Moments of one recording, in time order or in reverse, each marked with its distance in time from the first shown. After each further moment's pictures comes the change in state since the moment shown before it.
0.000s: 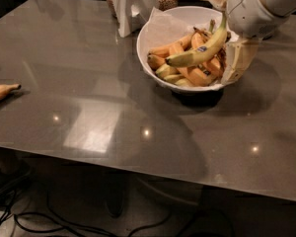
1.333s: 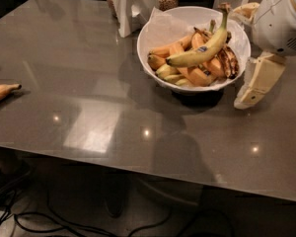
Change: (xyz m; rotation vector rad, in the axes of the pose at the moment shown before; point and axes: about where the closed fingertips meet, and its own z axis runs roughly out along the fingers) arm 0.002 0.061 -0.042 -0.087 0.041 0.336
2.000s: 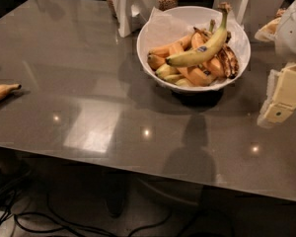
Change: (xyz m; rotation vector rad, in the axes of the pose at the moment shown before) arm 0.032 0.042 -0.023 -0.124 0.179 0.182
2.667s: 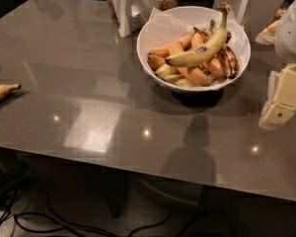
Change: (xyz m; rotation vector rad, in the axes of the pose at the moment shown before) arm 0.005 0.003 0.001 -0.031 0.032 0.022
